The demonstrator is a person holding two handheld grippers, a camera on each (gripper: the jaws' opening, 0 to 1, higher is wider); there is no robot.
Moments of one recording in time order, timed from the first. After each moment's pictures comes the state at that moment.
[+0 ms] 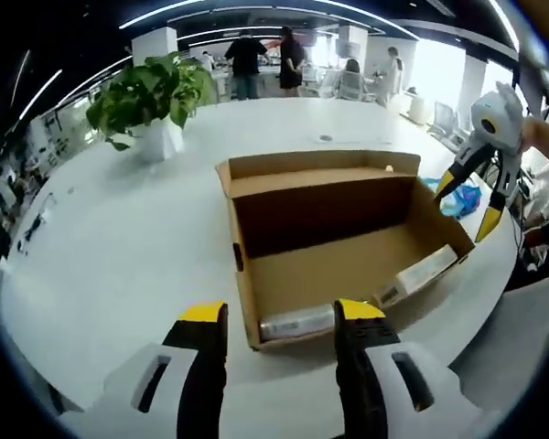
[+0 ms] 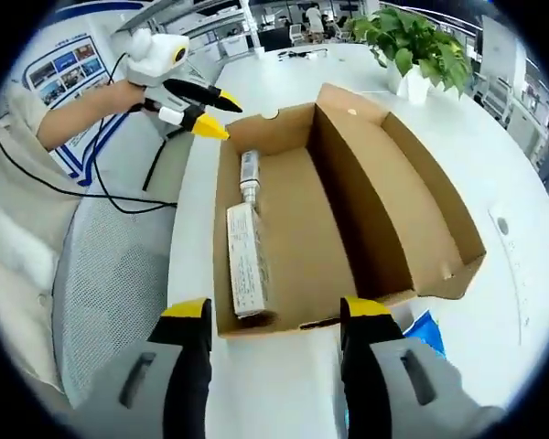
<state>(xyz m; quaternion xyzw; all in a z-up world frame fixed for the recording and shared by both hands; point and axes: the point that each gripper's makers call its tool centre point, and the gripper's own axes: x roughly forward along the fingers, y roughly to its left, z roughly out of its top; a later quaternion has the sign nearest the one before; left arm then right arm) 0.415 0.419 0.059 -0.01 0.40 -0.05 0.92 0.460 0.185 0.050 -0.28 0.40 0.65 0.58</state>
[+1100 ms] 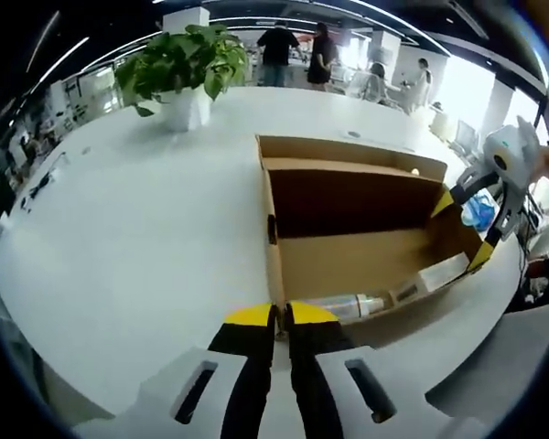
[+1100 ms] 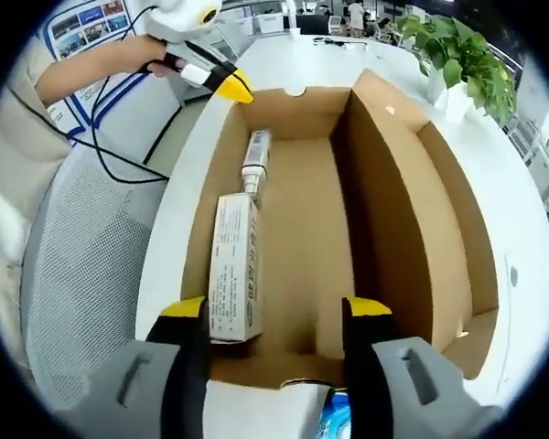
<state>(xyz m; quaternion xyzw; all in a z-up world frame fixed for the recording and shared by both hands) 0.400 0.432 0.045 -0.06 0.41 -0.01 0.91 0.463 0.214 0.018 -0.35 0.36 0.68 0.54</state>
